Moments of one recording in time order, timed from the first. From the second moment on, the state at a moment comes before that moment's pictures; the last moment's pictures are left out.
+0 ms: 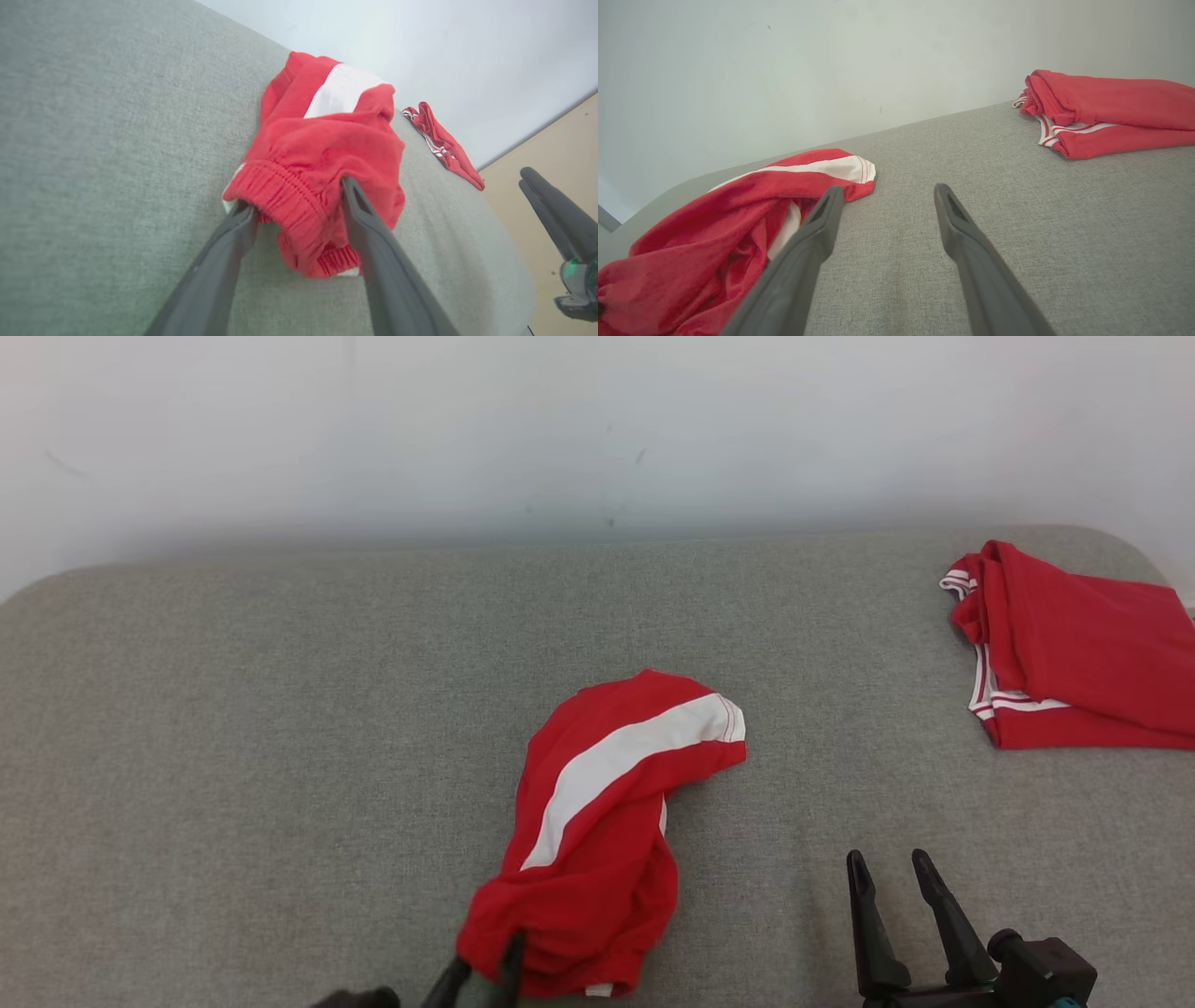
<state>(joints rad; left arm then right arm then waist) -0.05 0.12 -0.47 0.36 -0.72 -0.13 -0.26 0.03 -0.05 0.07 0.21 0.28 0.13 -0.26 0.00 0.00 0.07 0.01</state>
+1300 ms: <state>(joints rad) -0.21 0.29 -0.77 0.17 -0.54 -0.13 -0.26 0.03 -0.05 0.06 0.21 0.29 0.13 -0.26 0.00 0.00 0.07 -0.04</state>
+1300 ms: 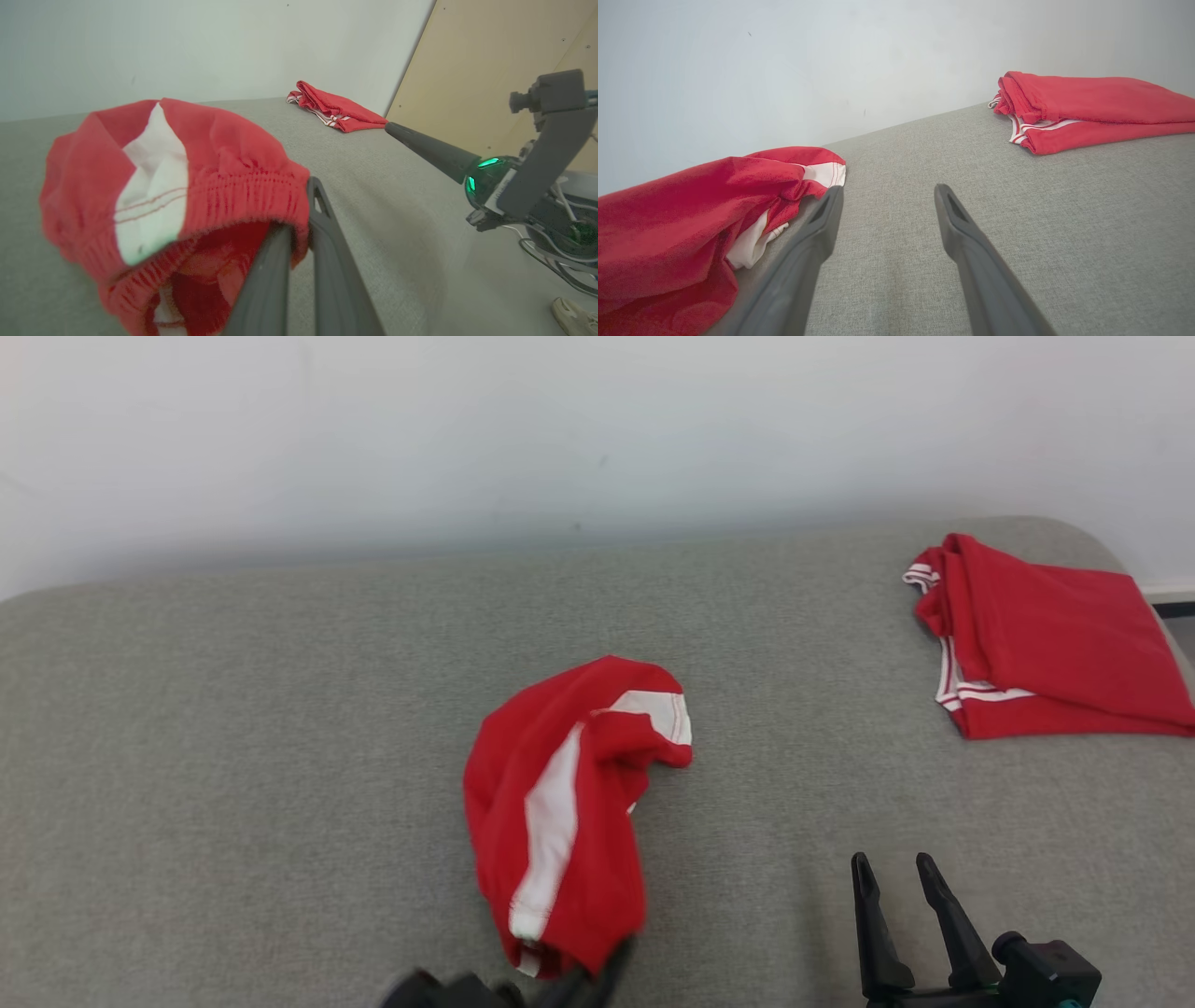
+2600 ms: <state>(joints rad) -0.07 0.19 -0.51 0.21 -0.64 -0.13 -0.26 0.03 -0.05 0.07 0.23 0.30 0.13 -0.26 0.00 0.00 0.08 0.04</state>
